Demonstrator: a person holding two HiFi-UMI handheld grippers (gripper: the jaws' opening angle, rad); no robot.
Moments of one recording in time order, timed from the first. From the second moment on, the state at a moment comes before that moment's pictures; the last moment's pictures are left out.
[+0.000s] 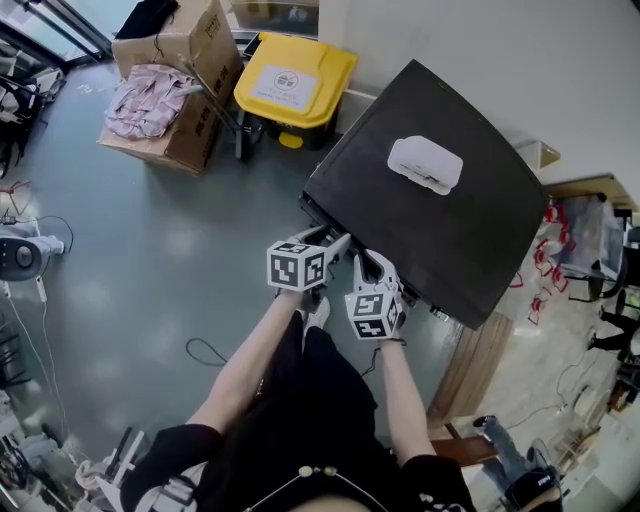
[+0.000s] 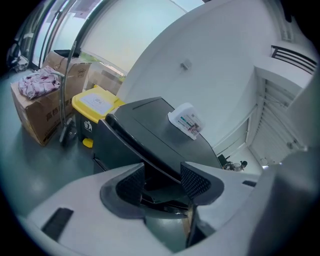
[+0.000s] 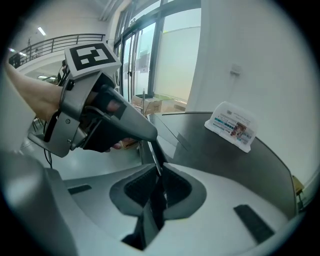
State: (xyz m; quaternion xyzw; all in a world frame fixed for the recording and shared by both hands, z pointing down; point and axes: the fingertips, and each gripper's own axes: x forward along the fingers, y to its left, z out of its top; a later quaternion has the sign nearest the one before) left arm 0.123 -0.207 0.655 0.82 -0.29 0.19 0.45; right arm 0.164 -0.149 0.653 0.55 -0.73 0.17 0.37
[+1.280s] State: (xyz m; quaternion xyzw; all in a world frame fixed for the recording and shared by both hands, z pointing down) left arm 0.083 -0.196 0.415 0.95 -0.30 0.00 0.11; right arm 0.155 -0.154 0.423 0.62 -0.78 0.08 -0.02
